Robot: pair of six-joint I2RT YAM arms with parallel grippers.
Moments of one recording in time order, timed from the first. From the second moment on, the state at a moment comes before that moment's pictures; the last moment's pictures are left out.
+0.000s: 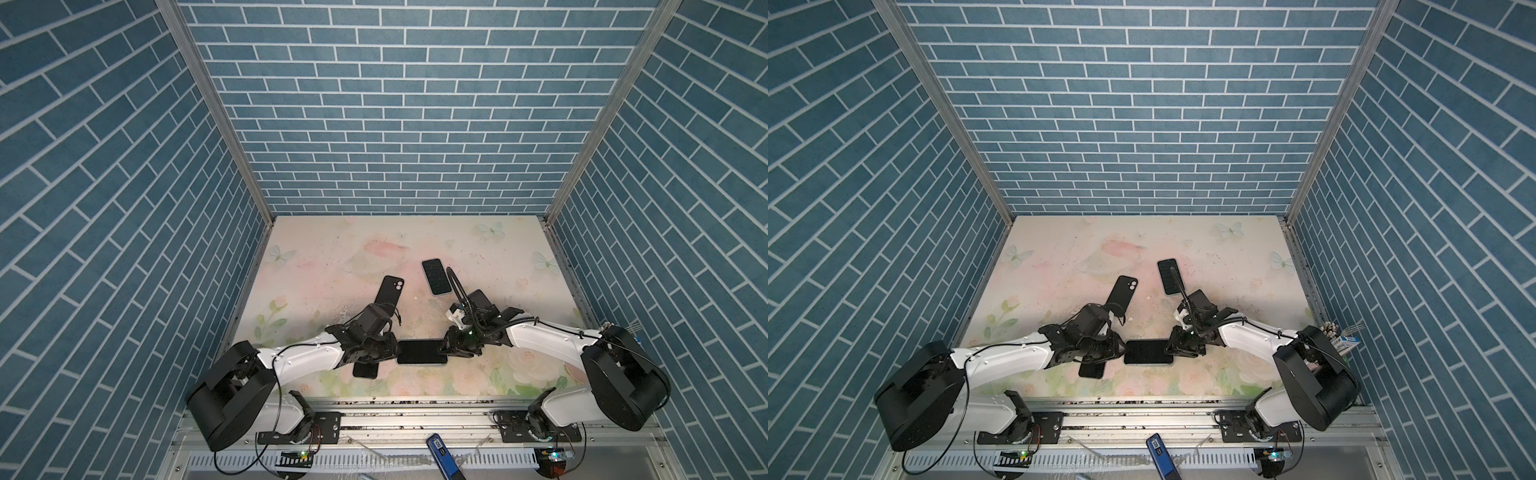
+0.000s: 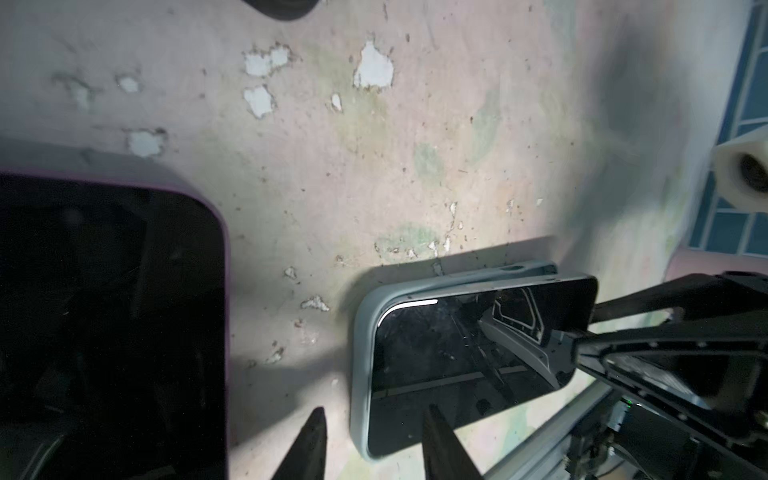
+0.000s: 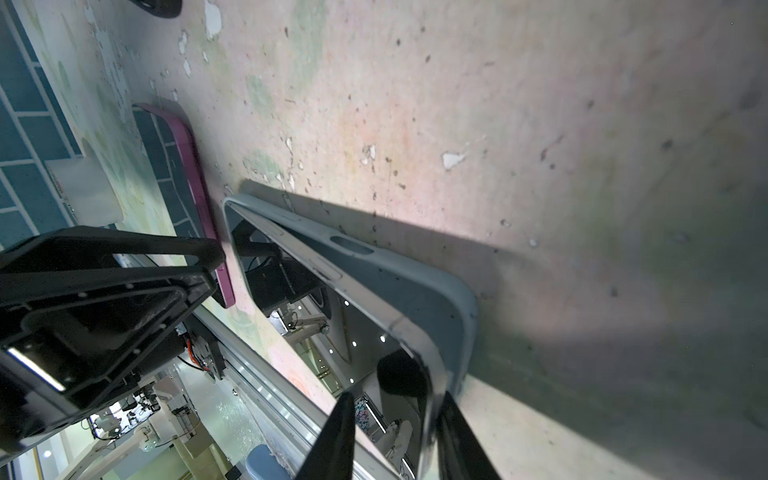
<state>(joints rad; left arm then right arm) -0.81 1.37 0.58 -0.23 0.23 -0.91 0.67 1.43 0.66 -0.42 -0.54 0.65</state>
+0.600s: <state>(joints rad) -0.86 1.46 0.70 -0.42 0.13 -0.83 0.67 1.39 0.67 -0.49 -0.49 0.60</state>
